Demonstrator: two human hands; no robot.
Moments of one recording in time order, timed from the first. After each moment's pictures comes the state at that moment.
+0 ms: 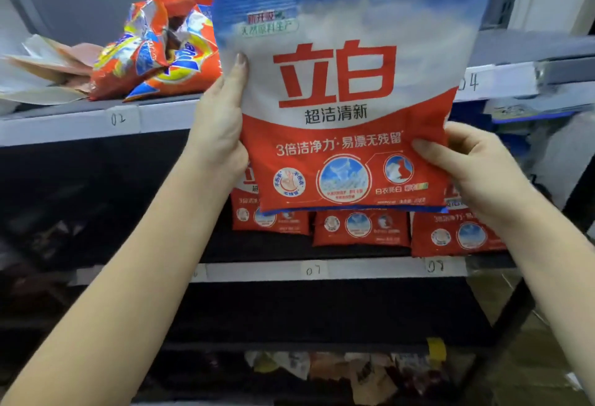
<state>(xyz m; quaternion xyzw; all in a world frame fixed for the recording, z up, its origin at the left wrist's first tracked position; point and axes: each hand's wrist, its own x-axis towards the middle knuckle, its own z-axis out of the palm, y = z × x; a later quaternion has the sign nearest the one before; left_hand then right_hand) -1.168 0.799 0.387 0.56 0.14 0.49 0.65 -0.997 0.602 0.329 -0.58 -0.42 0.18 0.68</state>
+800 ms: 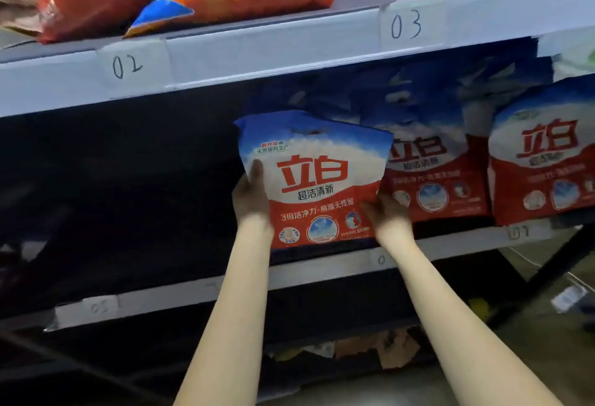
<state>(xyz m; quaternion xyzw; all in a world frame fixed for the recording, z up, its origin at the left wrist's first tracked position) -1.201 0.973 0.202 0.50 0.35 0.42 0.67 -1.068 0.836 0.127 -0.82 -0.23 0.10 0.52</state>
